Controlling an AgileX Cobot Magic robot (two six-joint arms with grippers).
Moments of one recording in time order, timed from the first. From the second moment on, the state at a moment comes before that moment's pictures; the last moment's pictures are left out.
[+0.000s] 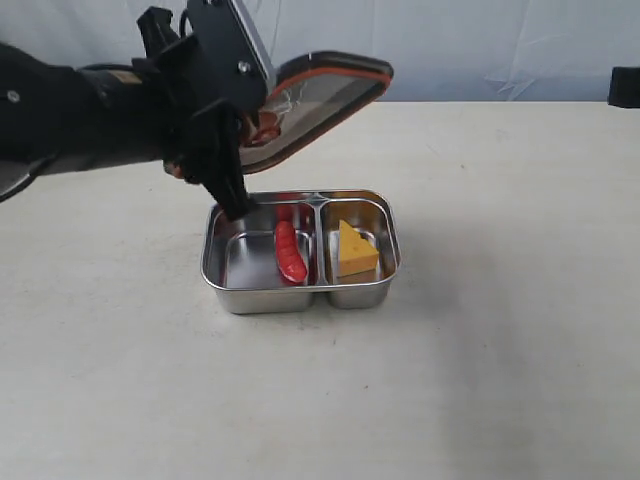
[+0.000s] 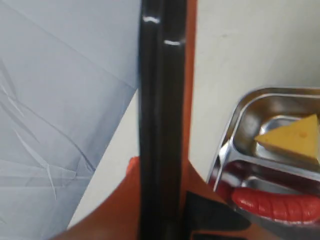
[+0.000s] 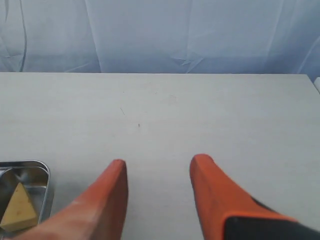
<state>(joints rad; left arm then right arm) -0.64 1.47 -0.89 -0.79 -0.04 1.50 0.63 0.88 -0.79 -0.75 0.68 0.81</state>
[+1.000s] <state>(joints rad) -0.93 1.66 -0.63 -0.82 -0.62 1.80 0.63 0.88 -0.79 -0.75 0.71 0.81</state>
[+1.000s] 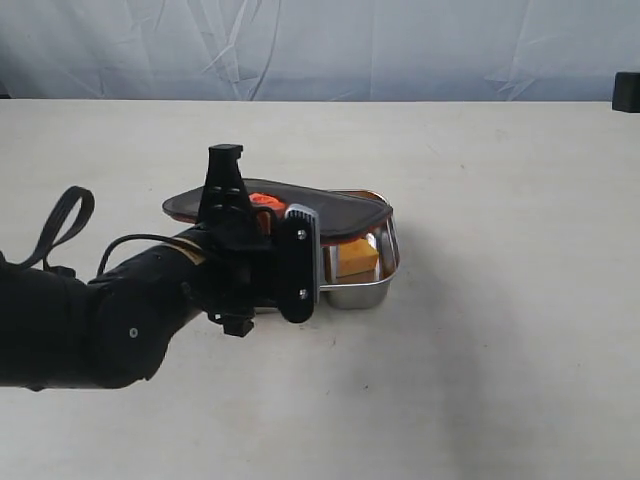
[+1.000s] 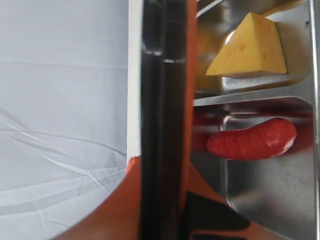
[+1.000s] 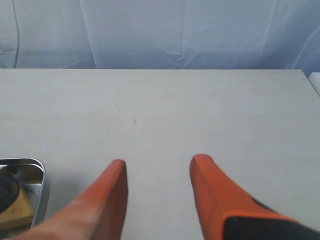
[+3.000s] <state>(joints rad) -0.93 1.63 -0.63 -1.02 -0.41 1.83 0.63 0.88 -0.79 -0.67 0.73 0.81</state>
